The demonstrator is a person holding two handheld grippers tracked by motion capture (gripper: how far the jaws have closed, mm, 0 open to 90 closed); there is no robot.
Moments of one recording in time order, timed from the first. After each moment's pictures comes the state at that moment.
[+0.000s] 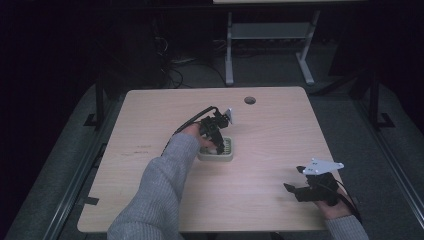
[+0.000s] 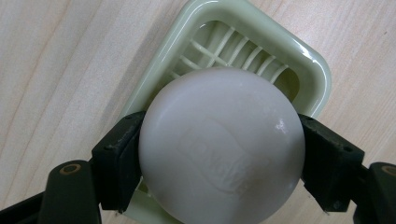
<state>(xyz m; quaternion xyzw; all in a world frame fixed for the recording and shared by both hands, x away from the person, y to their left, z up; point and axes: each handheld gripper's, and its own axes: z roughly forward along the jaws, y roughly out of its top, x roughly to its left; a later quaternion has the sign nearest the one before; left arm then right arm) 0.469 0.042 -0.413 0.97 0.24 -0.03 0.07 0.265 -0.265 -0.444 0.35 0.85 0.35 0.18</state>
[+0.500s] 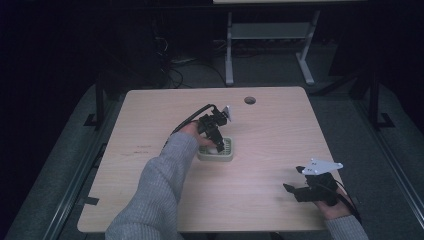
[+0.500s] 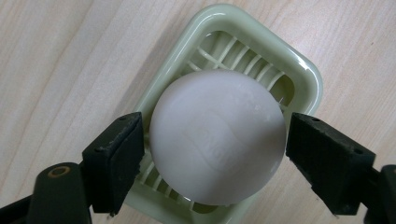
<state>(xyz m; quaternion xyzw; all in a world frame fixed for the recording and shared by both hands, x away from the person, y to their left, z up) 0.468 0.048 -0.405 0.96 0.25 -0.02 0.09 0.265 -0.264 -0.444 0.34 0.85 0.35 0.18</state>
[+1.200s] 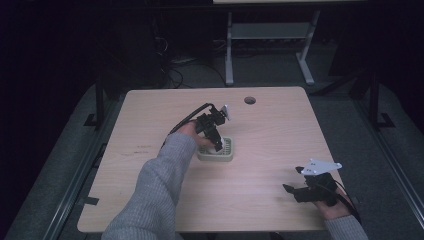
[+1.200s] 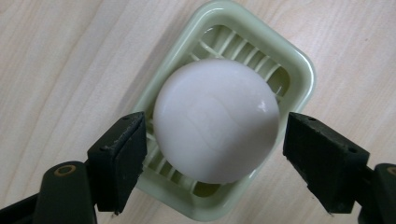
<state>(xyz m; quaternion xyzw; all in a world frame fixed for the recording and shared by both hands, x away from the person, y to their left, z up) 0.461 0.054 -0.395 0.96 0.25 -0.01 0.10 0.265 -0.263 -0.444 0.34 0.86 0.34 0.18</state>
